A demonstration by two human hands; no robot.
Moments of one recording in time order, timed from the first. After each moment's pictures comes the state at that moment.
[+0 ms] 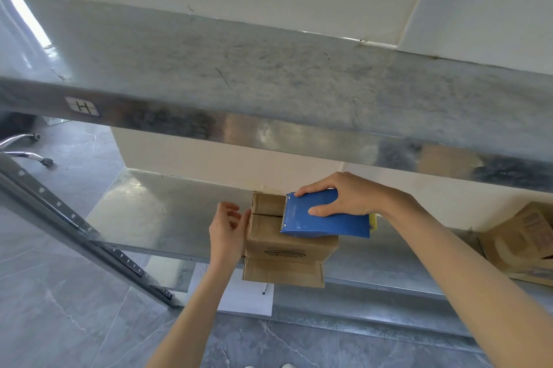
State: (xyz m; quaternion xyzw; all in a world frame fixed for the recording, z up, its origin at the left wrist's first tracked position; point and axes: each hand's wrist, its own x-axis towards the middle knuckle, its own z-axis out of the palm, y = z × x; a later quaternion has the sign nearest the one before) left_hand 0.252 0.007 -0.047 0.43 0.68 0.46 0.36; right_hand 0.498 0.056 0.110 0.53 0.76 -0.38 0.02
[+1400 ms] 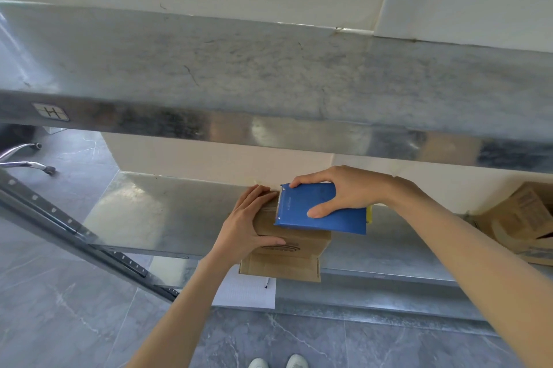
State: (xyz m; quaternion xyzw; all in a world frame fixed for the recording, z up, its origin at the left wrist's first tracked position) left_hand 0.263 0.014 -0.030 0.76 0.50 0.30 0.28; right_hand 0.514 0.048 0.119 0.49 0.77 -0.40 0.03
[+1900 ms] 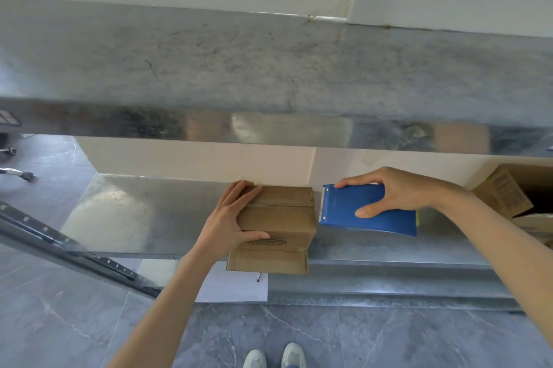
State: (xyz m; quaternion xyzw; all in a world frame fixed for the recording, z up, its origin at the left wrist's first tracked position) left_hand 0.260 0.015 -0.020 0.78 0.49 0.26 0.28; right_hand 0.620 0.018 0.110 0.55 0.70 -0.45 -0.01
